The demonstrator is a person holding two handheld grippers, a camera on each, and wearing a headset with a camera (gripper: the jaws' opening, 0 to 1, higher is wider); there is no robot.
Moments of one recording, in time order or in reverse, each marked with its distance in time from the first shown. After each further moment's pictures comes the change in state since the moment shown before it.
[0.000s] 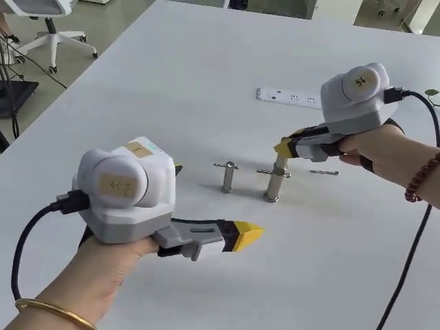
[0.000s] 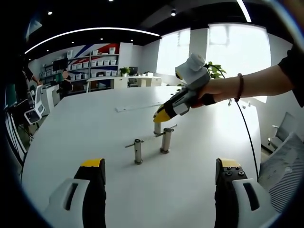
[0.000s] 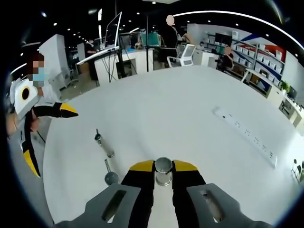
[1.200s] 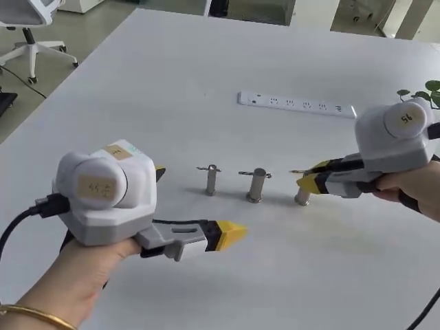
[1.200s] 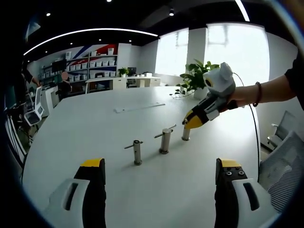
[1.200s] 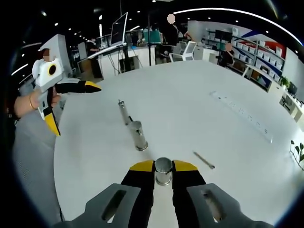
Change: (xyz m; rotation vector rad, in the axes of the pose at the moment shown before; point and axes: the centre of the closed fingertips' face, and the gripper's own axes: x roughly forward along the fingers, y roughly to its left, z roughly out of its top) left arm -0.001 0.000 0.002 0.013 -0.001 -0.007; right arm -0.062 0.026 -0.055 0.007 0.026 0.026
